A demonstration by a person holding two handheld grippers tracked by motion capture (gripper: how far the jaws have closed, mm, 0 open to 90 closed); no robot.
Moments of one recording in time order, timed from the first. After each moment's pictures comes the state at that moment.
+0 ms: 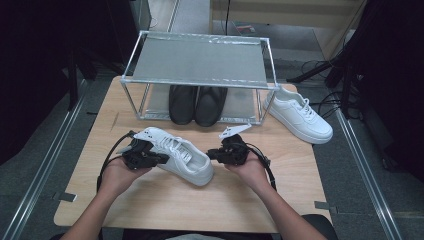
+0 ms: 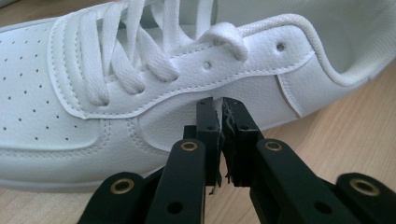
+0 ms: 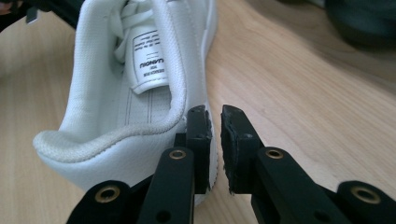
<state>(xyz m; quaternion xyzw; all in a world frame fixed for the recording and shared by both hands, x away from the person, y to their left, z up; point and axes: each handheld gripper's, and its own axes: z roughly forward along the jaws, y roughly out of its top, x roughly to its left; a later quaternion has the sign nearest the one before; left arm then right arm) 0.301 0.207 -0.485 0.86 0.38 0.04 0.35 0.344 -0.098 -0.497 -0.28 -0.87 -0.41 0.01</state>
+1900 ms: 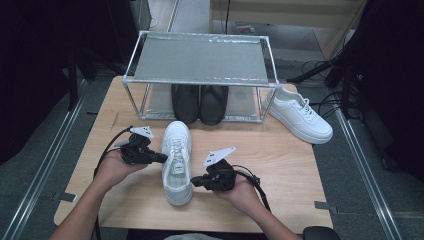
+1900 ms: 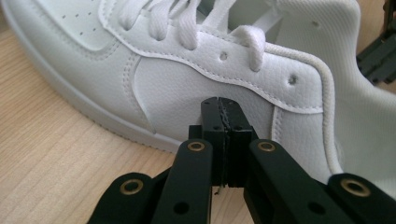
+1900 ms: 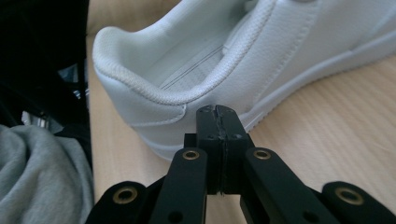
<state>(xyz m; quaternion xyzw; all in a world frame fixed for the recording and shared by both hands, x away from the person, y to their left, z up) 0.320 0.218 -0.487 0.87 0.34 -0.03 0.35 0.274 -0.065 -0.502 -0.20 -0.89 -0.41 0.07</state>
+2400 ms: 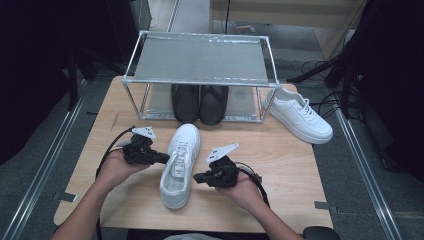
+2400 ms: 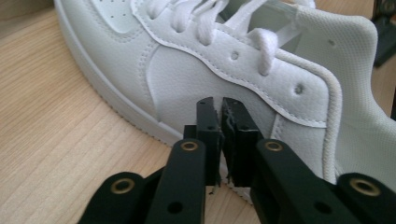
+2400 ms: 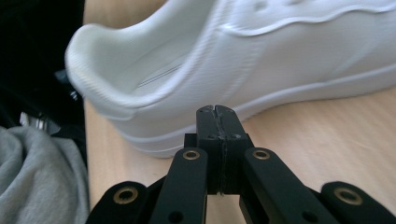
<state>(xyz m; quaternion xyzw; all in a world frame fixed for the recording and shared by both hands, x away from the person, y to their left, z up) 0.322 0.218 -0.487 0.87 0.33 -0.03 0.36 0.288 -0.077 -0.497 -0.22 -0.88 -0.41 0.06</state>
